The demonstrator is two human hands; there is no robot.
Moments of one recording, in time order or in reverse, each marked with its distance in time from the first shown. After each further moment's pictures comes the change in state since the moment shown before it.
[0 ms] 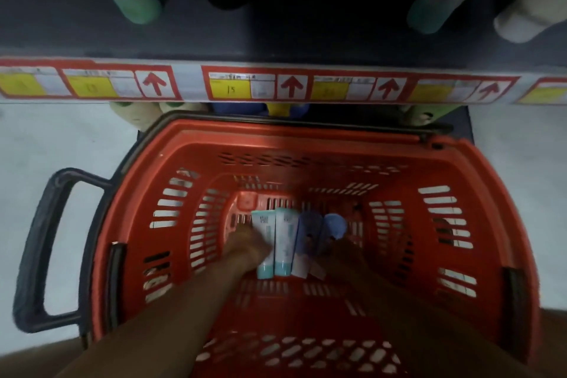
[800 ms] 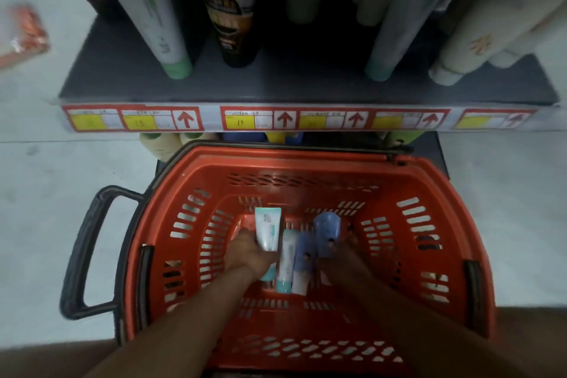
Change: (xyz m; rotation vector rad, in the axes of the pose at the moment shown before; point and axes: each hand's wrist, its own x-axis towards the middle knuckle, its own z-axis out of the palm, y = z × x) left_hand -0.042 0.011 -0.020 -0.204 0.199 0.084; right_hand -0.050 -0.014 -0.037 0.173 0.171 0.011
